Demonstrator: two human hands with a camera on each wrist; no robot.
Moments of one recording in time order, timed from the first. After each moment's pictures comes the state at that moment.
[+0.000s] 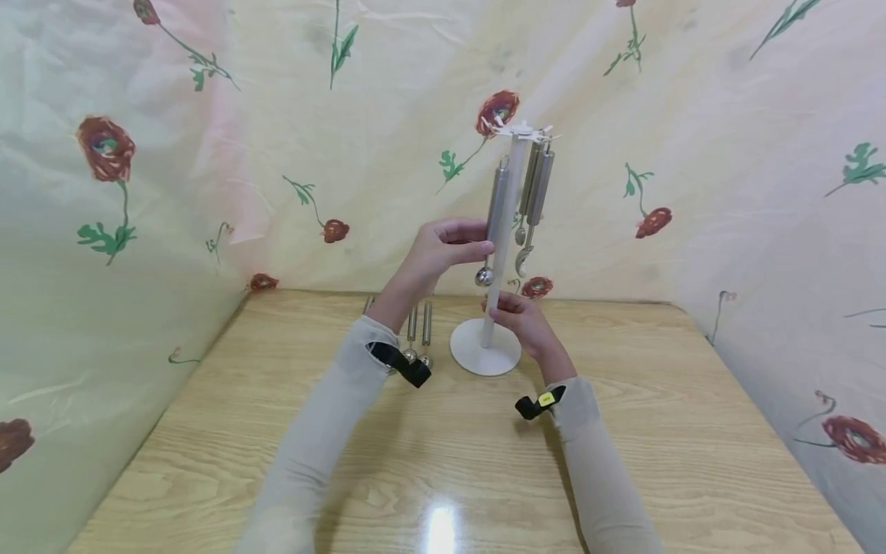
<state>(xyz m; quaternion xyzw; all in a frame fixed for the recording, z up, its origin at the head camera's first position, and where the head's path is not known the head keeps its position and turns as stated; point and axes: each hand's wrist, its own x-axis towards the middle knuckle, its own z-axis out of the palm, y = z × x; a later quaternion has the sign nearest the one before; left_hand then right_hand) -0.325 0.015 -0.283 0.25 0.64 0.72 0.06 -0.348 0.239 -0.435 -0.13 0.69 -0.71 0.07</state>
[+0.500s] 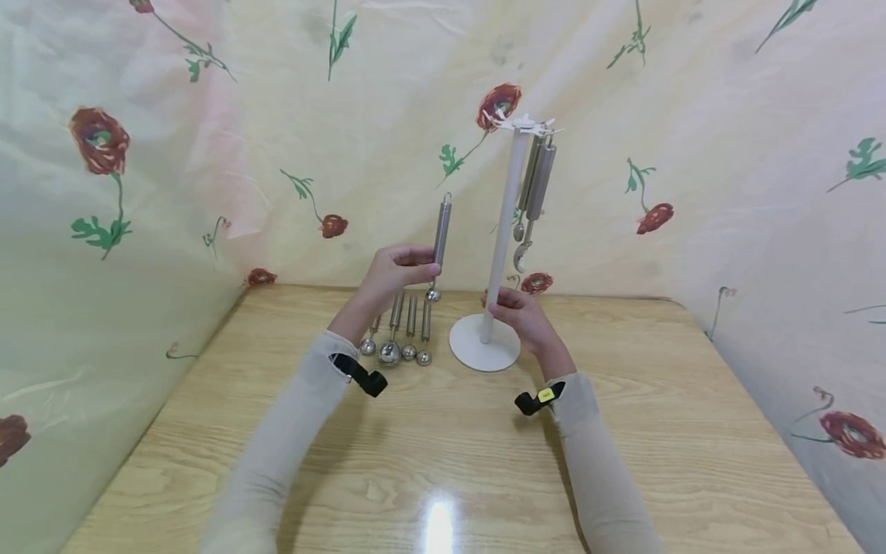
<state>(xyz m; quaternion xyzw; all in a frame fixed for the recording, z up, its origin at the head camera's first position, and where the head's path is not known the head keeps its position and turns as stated) -0.339 -0.045 -0.338 0.15 0.69 0.71 0.06 -0.359 0.241 -0.448 -0.12 0.71 -0.69 0.06</state>
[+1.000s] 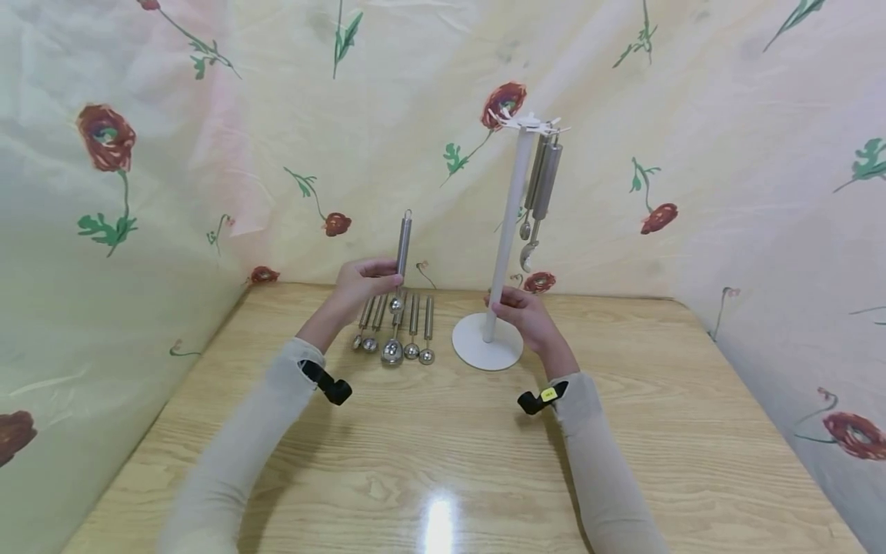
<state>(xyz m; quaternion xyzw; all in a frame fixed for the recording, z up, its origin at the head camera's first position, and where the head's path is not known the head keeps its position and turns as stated) -0.341 -0.103 -0.364 0.09 0.73 0.67 0.05 -0.358 0.240 -0.447 -0.12 0.71 -0.69 0.06</state>
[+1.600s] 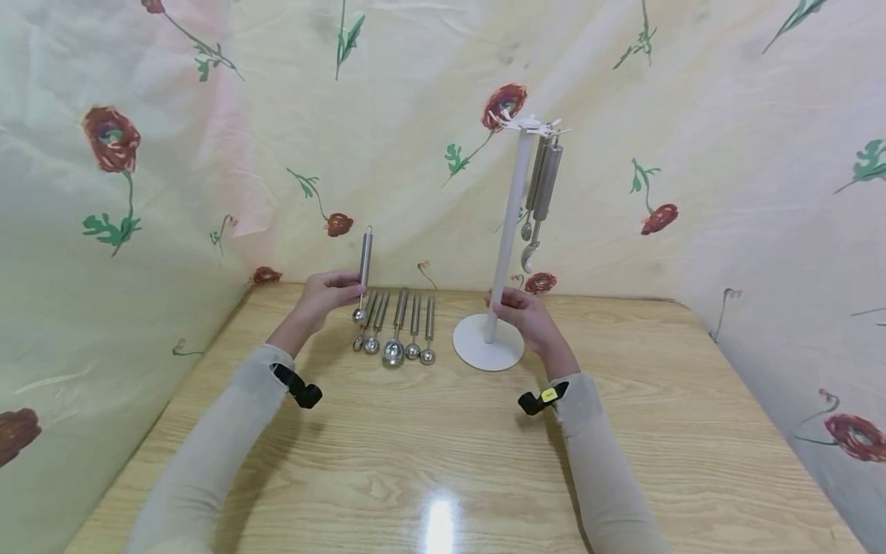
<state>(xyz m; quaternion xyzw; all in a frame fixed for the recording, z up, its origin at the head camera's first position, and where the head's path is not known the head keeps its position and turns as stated) -0.349 -0.160 -0.389 0.01 0.75 0.66 0.06 -0.355 0.239 -0.447 -0.13 0.68 -0.72 0.05</state>
